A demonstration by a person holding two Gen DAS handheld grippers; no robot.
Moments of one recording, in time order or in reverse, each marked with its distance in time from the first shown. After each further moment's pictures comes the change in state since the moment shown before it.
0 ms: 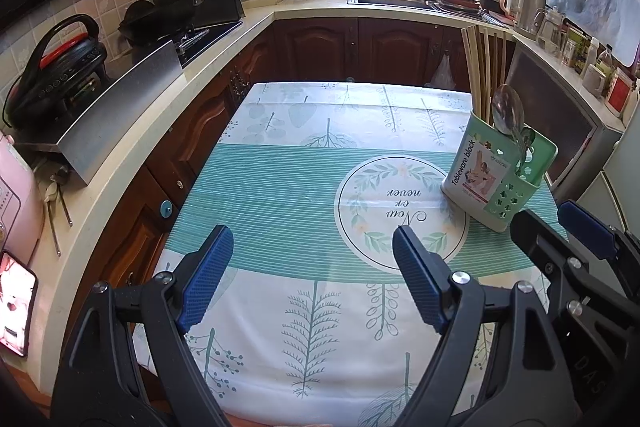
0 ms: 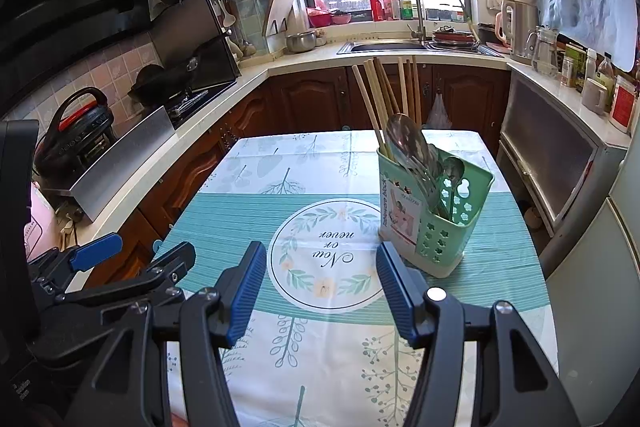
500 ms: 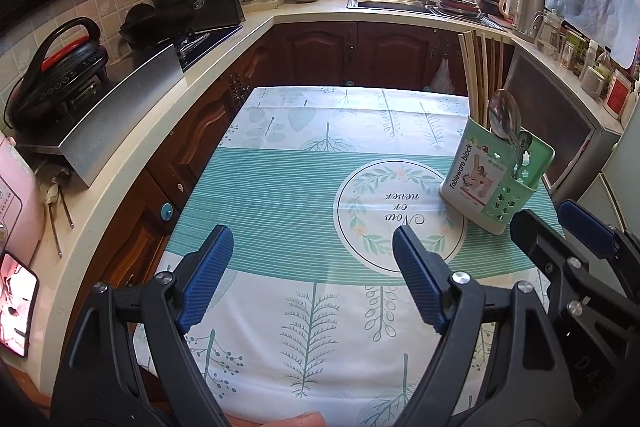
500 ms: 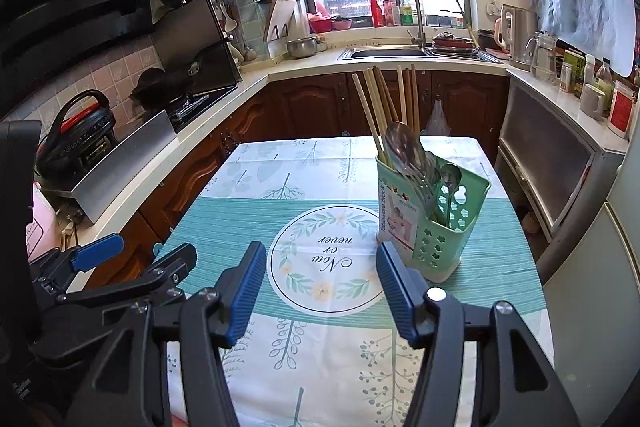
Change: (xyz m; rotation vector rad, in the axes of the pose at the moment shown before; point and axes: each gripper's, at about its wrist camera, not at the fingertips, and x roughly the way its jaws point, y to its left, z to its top) left arm -0.006 0.001 0.000 0.000 -0.015 0.001; right arm -0.007 0.003 0.002 -0.008 -0.014 0.001
